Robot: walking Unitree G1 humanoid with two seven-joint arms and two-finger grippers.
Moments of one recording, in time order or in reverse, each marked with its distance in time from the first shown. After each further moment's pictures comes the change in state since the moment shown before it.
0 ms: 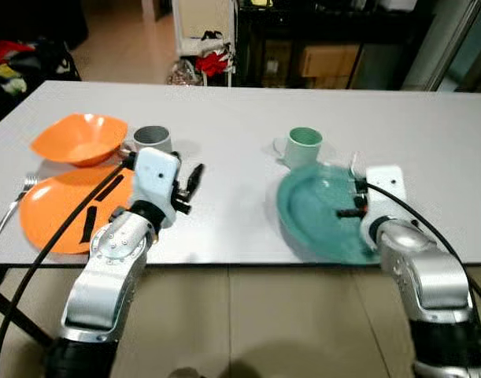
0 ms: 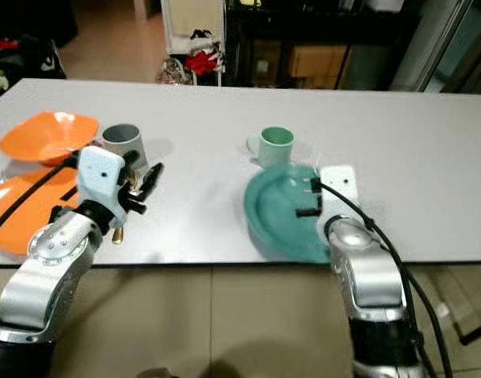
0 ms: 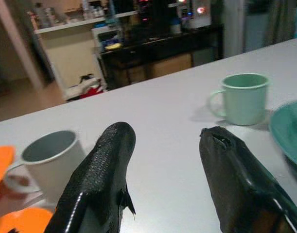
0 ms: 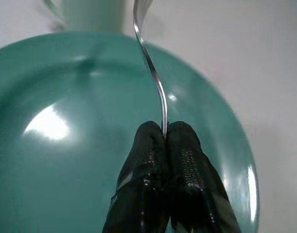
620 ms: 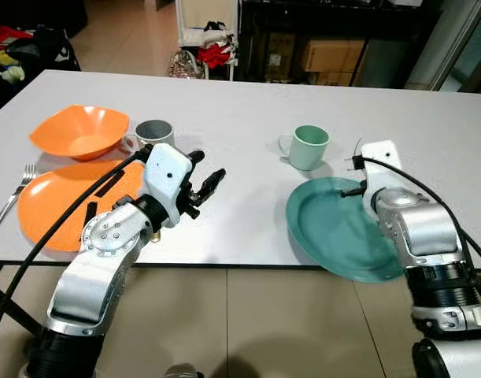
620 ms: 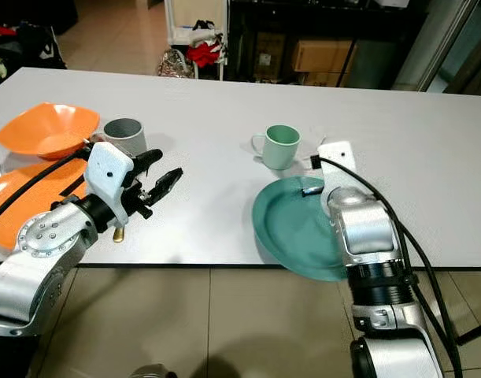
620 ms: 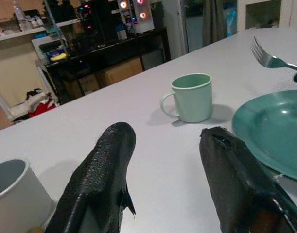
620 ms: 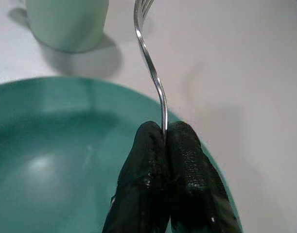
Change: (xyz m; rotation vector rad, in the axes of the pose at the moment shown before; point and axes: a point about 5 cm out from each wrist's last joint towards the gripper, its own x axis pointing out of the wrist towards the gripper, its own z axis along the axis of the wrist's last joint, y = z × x) left arm -0.001 -0.006 0.015 0.058 -0.036 -0.246; right arm 0.025 -0.010 0.036 -0.094 0.041 -0.052
